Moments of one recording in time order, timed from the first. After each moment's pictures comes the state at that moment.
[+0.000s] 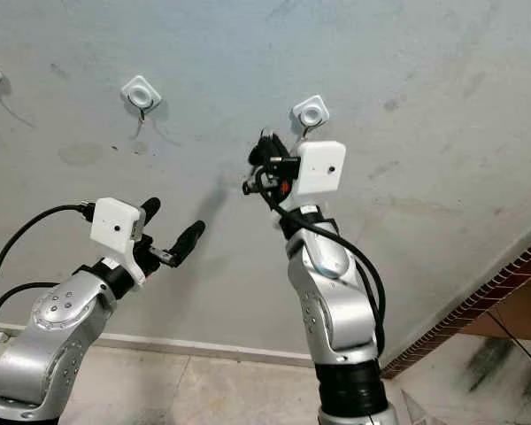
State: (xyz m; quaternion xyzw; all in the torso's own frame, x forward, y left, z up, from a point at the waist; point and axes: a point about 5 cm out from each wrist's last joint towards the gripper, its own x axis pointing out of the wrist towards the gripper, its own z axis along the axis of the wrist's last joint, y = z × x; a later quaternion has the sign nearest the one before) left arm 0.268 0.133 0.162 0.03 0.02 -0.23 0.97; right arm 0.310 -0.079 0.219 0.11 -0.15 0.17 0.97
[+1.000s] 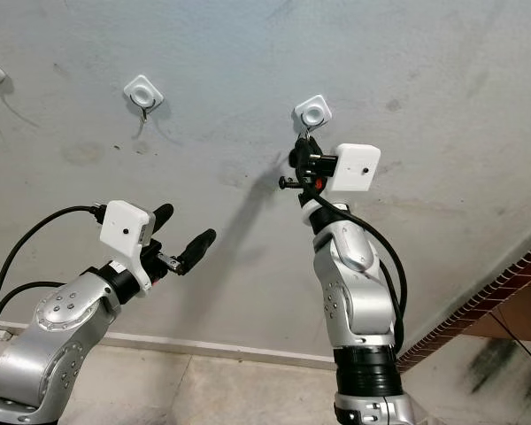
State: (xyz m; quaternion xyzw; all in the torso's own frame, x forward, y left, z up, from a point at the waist) left arm 0.263 0.124 0.165 0.02 0.03 -0.27 0.96; right arm 0.328 -0.115 0.204 0.13 -0.14 0.12 0.98
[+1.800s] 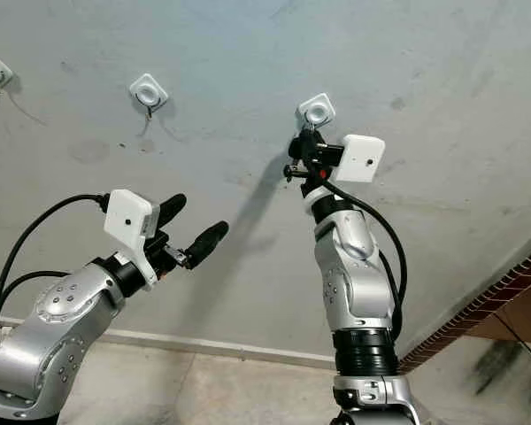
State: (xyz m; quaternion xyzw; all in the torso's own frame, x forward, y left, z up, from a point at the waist) left arm 0.261 0.114 0.180 0.00 0.01 -0.31 0.95; right arm 0.340 -0.124 0.208 0.15 -0.15 0.11 0.97
